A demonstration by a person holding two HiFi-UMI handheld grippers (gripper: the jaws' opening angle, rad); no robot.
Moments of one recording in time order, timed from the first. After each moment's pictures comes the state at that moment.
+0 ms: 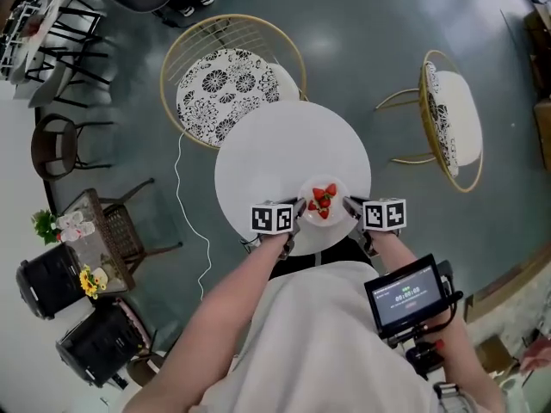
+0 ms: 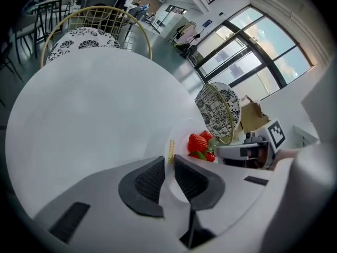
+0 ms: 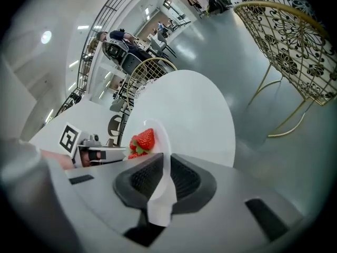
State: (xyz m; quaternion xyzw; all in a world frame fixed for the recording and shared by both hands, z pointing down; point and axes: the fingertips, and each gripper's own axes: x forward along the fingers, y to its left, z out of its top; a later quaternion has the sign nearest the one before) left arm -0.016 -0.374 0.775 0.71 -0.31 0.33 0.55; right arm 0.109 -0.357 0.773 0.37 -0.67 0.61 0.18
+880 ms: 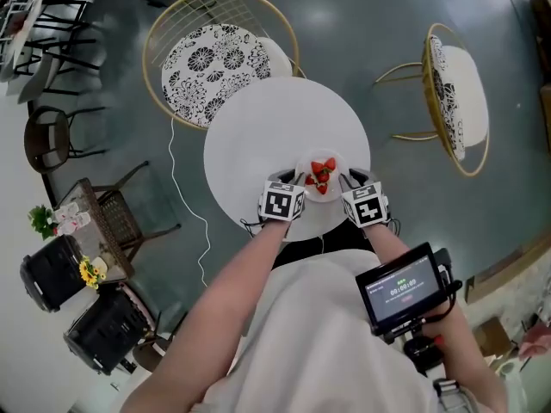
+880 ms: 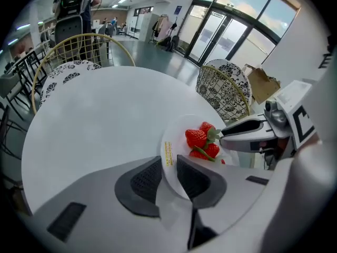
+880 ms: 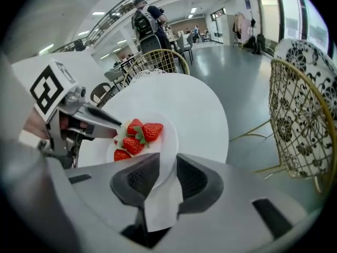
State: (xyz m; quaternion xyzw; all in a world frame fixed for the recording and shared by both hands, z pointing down) left arm -0.001 -0.396 0.802 0.74 -0.32 0.44 0.40; right arm 0.118 -0.374 0.804 0.41 -0.73 0.42 0.36
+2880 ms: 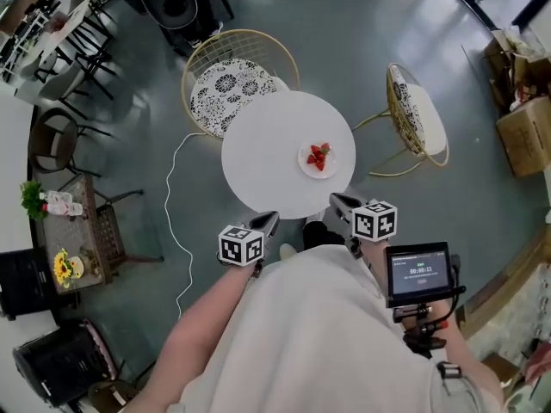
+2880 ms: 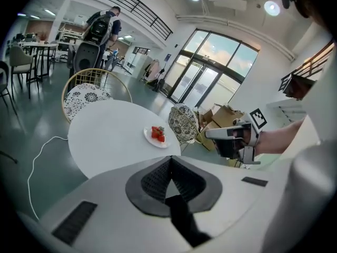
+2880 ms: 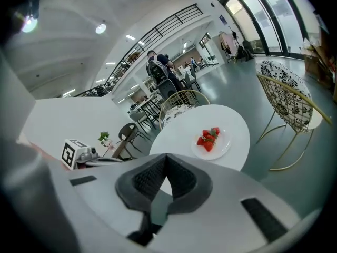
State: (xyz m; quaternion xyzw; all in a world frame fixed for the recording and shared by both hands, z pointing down) left arm -0.116 -0.212 0.651 0.85 -0.31 0.21 0.38; right arm 0.042 -0.234 0.636 0.42 -0.79 0.42 0.12
